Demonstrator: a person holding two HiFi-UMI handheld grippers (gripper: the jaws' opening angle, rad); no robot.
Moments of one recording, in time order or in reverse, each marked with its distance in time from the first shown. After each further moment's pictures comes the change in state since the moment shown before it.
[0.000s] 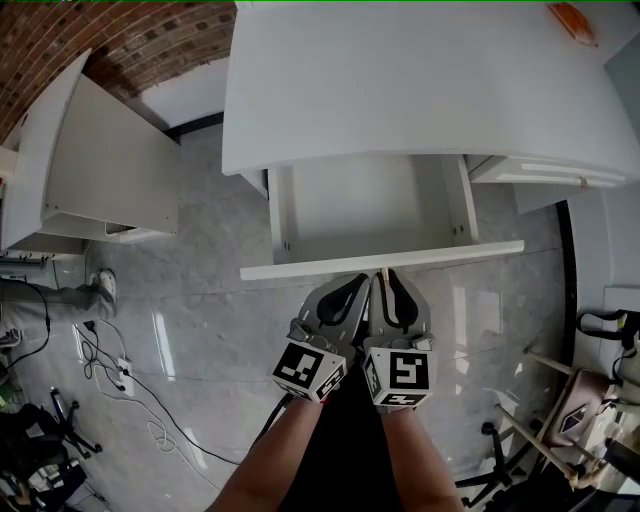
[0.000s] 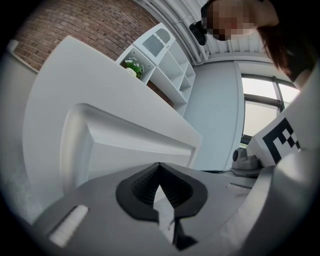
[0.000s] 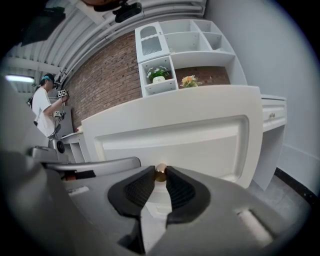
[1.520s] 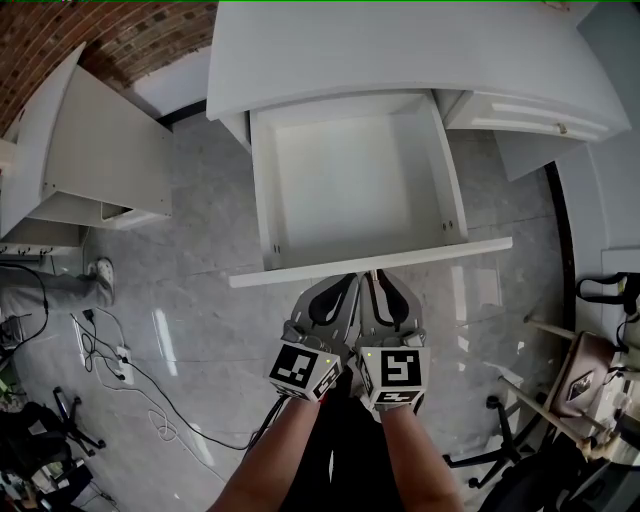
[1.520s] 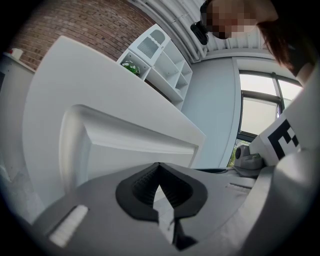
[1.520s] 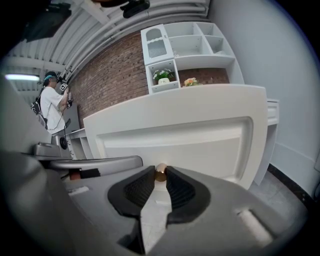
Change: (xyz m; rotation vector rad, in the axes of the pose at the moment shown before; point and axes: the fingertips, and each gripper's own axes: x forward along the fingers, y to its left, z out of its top) left arm -0.065 -0.064 -0.043 0.005 0.031 0.033; right arm -0.094 0.015 -0.043 -0.025 0.045 0.027
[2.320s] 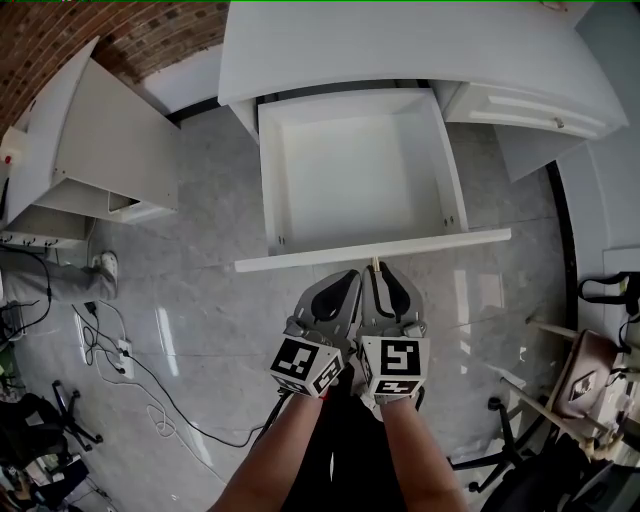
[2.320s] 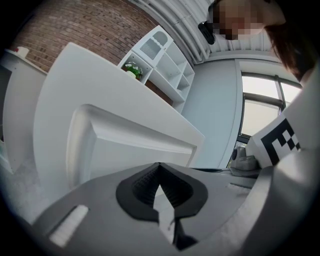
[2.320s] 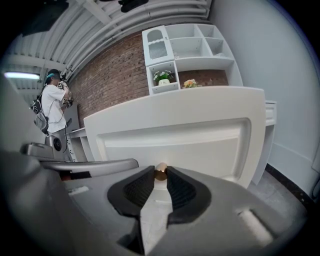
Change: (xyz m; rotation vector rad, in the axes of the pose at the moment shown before) left arm -0.019 -0.012 -0.010 -0.030 0.005 0.016; right arm -0.014 0.003 -0.008 -0.010 -0.003 -0.012
